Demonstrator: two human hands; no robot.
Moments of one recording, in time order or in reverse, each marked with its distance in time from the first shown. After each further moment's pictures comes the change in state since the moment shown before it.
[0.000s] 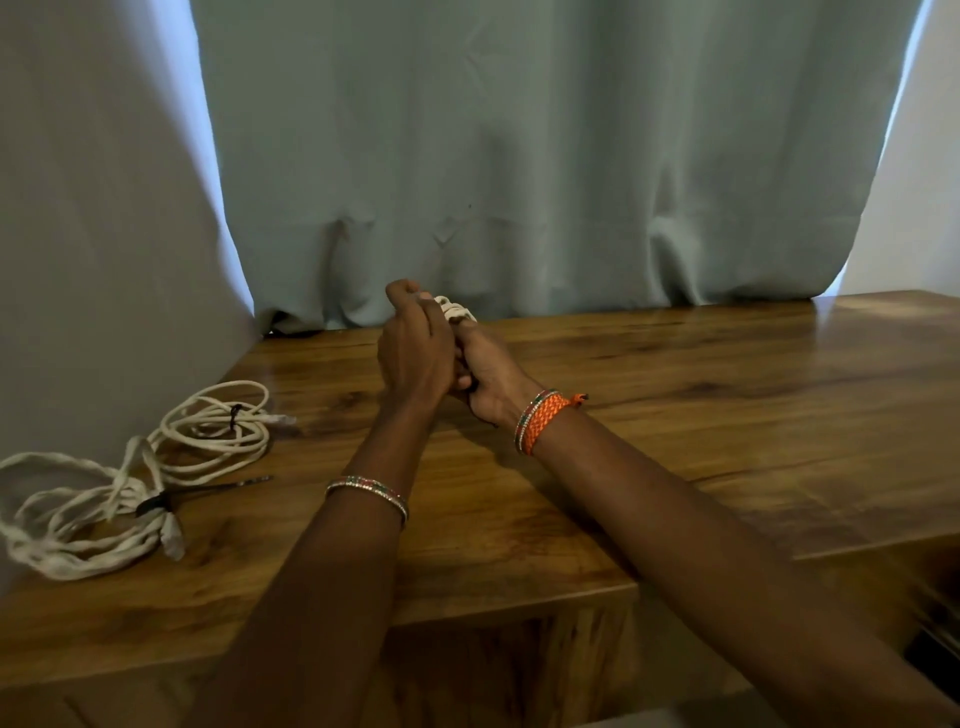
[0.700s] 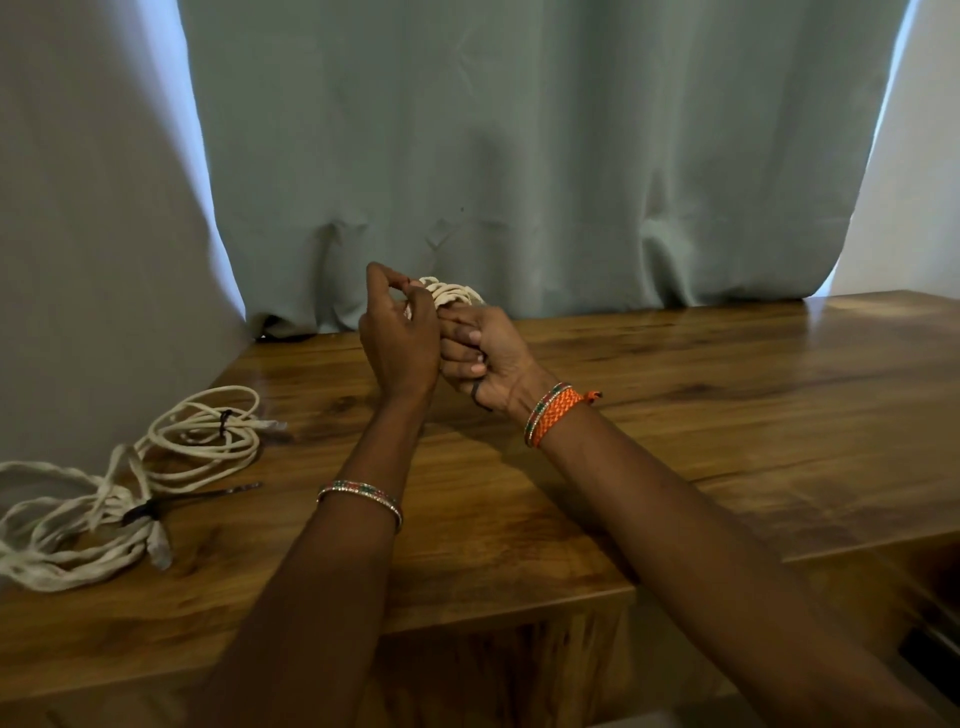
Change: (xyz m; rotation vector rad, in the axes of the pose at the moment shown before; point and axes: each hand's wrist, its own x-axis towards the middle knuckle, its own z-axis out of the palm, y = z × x) left_hand 0.008 0.004 0.000 -0.291 0.195 0.076; right_hand 0.000 -0.021 -0.010 0.266 -0.321 0.064
